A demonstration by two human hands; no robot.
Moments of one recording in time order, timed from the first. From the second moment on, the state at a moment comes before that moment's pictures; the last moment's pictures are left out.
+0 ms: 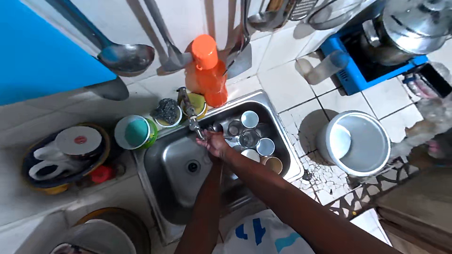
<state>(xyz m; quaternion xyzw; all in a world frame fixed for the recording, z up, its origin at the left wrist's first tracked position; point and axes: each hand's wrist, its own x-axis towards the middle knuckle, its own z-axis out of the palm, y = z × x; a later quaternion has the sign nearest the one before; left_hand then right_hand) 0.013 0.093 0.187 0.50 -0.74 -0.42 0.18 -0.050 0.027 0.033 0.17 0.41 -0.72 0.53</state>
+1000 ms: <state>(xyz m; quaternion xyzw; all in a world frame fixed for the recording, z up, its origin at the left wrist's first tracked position) -0.012 0.014 0.012 0.63 -0.58 -0.50 0.13 -0.370 0.303 0.144 -0.24 0.97 -0.05 -0.04</state>
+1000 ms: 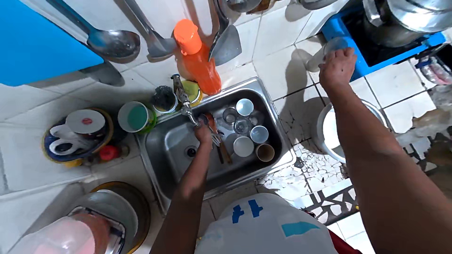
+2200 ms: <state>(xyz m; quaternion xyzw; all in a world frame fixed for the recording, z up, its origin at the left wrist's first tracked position) 0.059 0.029 -0.032 0.79 -0.48 -0.38 -0.03 -0.045 0.155 0.077 -0.57 0.79 0.03 0.22</state>
